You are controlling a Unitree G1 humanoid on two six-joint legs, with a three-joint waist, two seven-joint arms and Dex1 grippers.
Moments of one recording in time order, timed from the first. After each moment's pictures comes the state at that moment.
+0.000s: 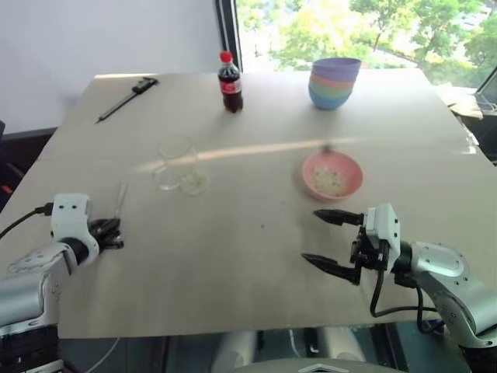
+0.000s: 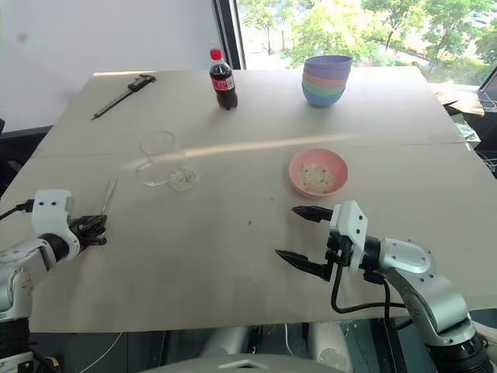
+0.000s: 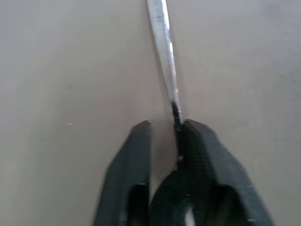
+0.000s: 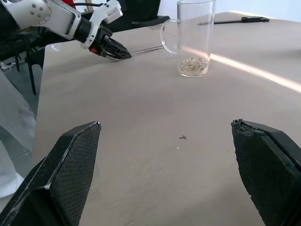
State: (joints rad) left arm 0.01 0.71 0.53 -0.05 -0.39 0.82 -0.41; right arm 0.02 -0.57 0.08 -0.54 0.53 0.32 0.91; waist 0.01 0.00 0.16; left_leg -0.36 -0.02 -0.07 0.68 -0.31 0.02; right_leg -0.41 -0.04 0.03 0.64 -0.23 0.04
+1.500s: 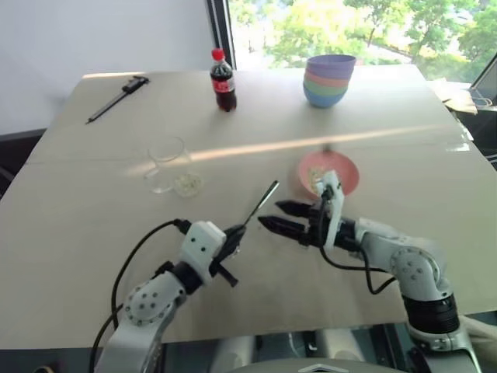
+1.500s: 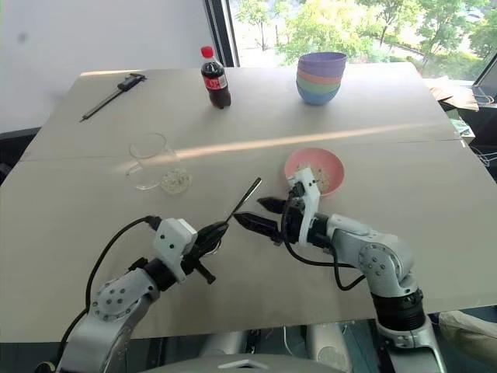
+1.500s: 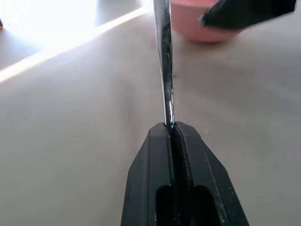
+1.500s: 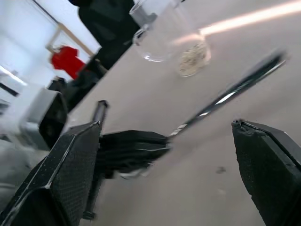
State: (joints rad) left arm 0.27 0.42 -0.05 -0.62 -0.14 0.31 -0.52; right arm -0.30 -0.17 0.07 -0.38 0.96 1.05 0.39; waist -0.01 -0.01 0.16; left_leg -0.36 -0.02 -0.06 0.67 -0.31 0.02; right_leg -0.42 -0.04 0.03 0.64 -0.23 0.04
